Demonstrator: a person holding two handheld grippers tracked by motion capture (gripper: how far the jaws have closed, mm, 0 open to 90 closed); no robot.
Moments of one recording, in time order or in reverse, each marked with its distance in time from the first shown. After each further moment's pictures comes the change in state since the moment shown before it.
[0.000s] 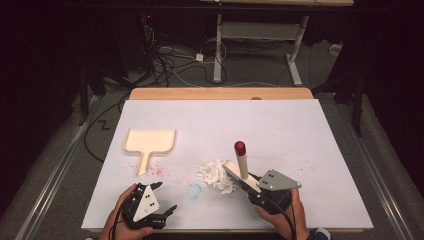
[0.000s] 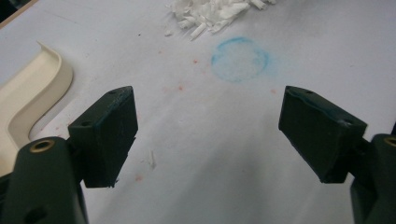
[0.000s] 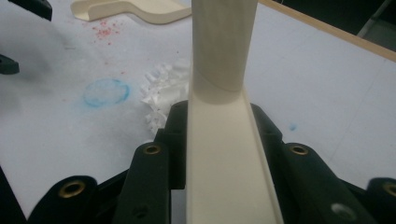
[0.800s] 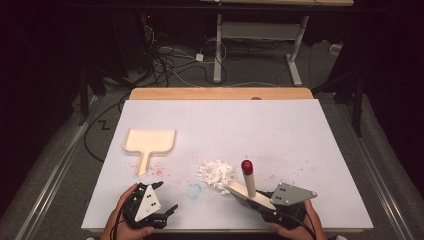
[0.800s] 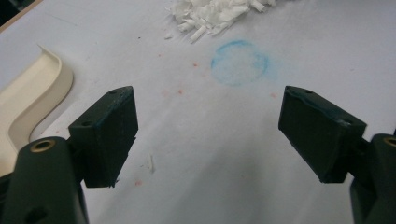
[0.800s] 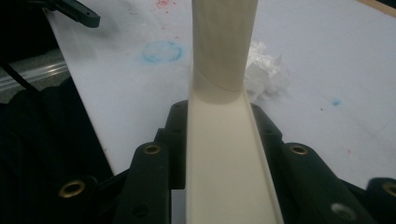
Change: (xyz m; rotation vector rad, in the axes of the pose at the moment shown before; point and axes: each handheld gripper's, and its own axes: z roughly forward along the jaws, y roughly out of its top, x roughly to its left) left arm -0.001 0.003 0.003 0.000 0.004 0.003; right arm -0.002 -0.022 -0.025 0.050 0.197 -0.084
